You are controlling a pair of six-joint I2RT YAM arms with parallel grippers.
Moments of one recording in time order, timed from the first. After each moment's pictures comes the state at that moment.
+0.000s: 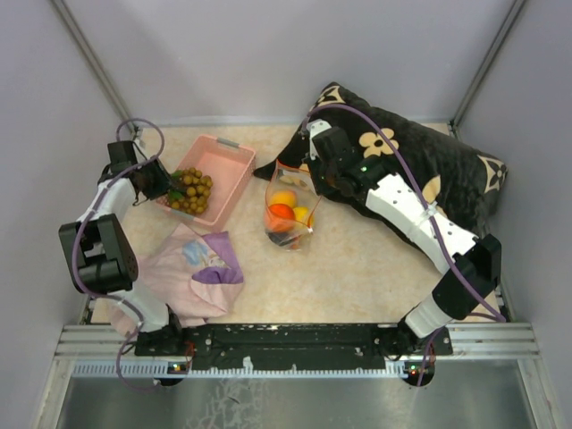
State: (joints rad) left arm 0.24 1.67 1.20 -0.35 0.24 -0.31; right arm 0.66 1.53 1.51 -0.71 0.17 0.12
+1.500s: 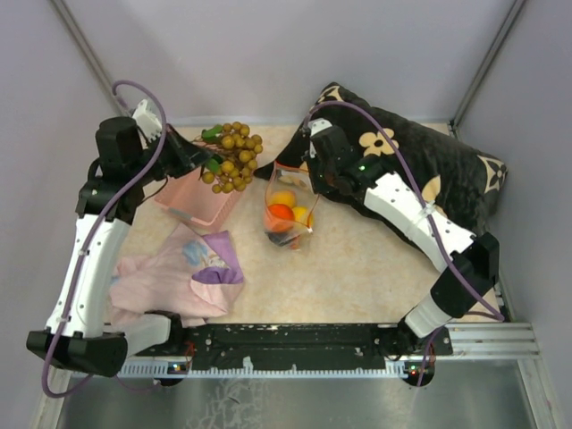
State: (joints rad) left arm -0.15 1.17 1.42 -0.58 0.36 -0.59; right arm 0.67 1.54 1.51 -0.71 0.16 0.19
